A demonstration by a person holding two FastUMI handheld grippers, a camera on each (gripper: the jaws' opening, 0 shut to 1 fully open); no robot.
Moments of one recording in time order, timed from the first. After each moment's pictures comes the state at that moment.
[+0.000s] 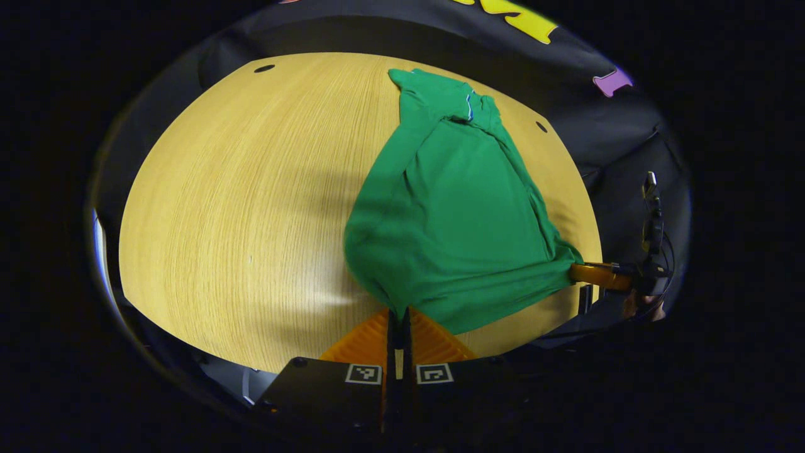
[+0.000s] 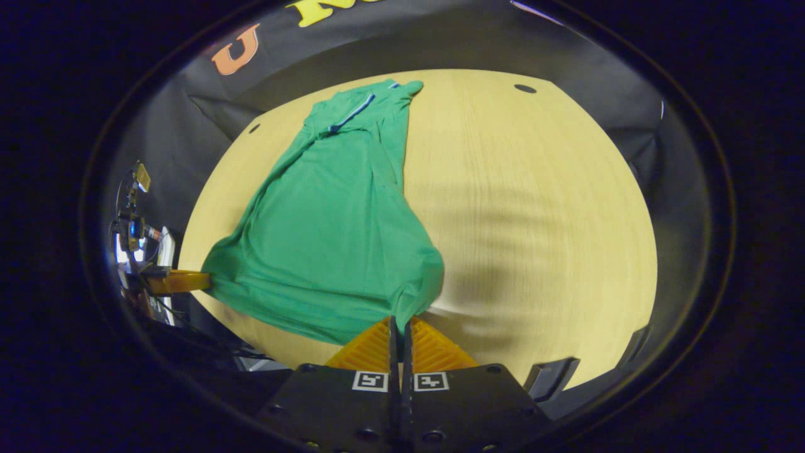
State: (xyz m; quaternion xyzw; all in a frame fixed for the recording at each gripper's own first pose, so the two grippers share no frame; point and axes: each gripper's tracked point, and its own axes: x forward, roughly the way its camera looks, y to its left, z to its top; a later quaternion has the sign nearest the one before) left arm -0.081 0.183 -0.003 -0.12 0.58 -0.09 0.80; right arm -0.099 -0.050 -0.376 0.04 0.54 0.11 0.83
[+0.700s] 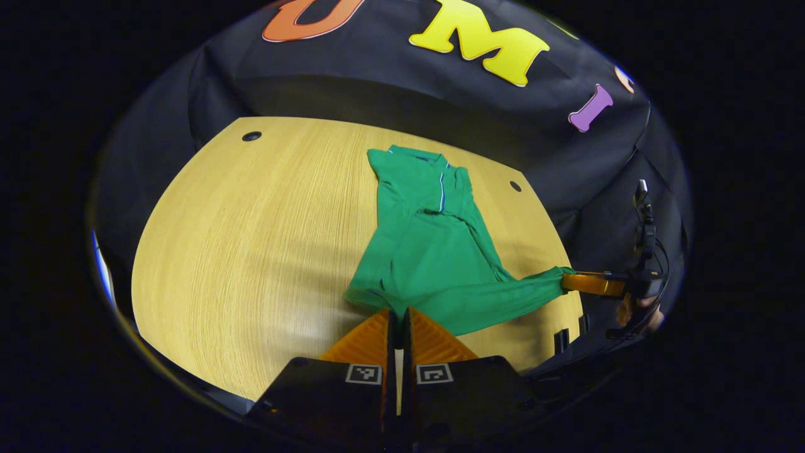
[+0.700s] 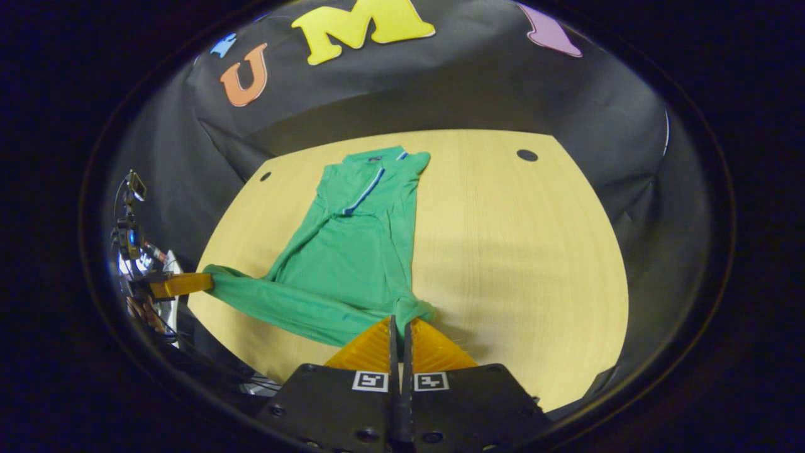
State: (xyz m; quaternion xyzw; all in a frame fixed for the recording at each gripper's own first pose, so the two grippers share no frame) left arm 0.016 0.190 0.076 -0.13 0.45 -0.11 0.87; right arm -0.019 -0.042 -0.284 0.04 0.45 0.12 0.88
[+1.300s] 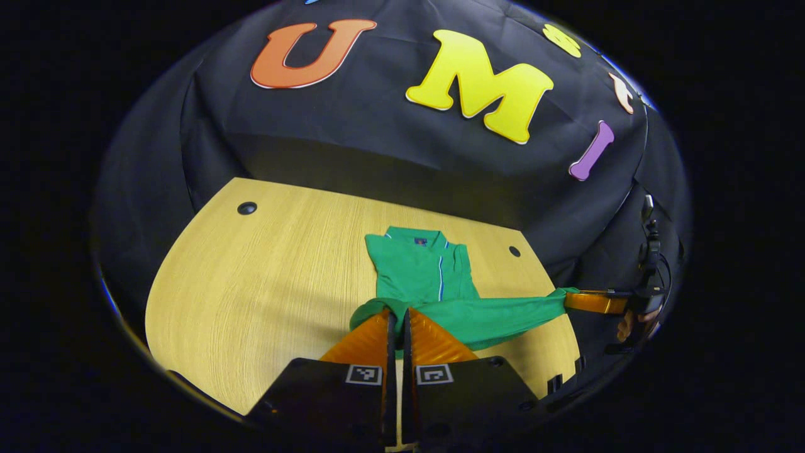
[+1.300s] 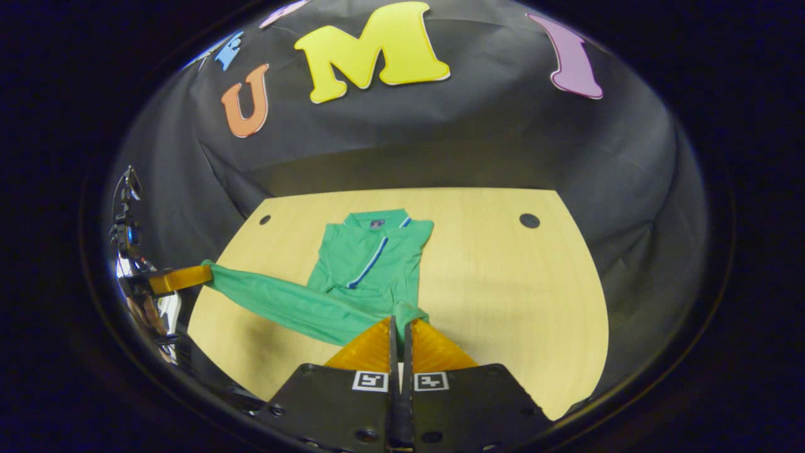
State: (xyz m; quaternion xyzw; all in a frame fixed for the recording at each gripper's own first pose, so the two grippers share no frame) left arm 0.131 0.207 0.144 -0.14 0.34 -0.10 0.92; right arm 0.074 -0.021 -0.204 0.03 0.37 0.11 0.92
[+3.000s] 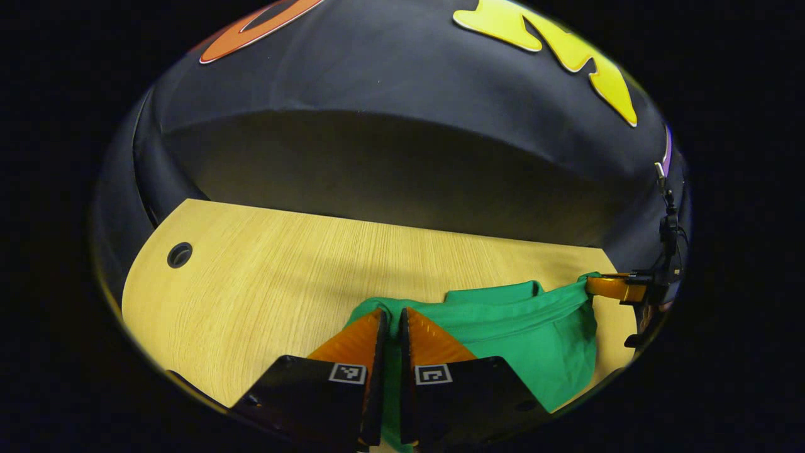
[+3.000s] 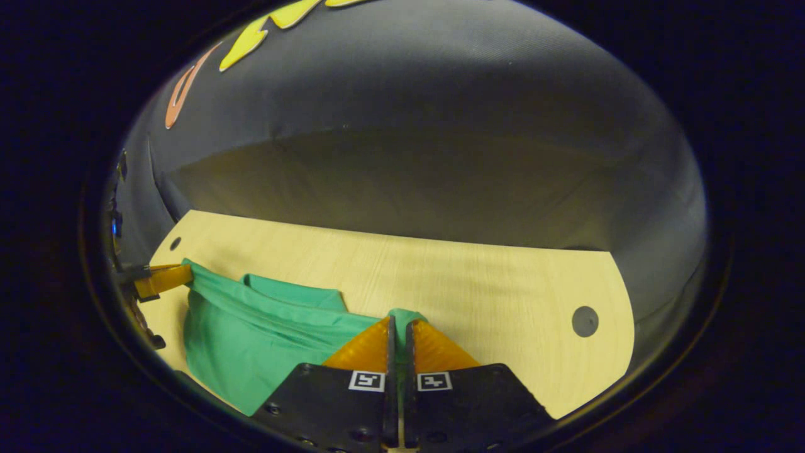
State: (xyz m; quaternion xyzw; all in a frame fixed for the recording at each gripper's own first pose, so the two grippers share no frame) left arm 0.394 0.211 -0.009 -0.08 0.36 -0.03 0.93; right arm 0.385 0.005 -0.319 -0.02 0.35 0.08 0.93
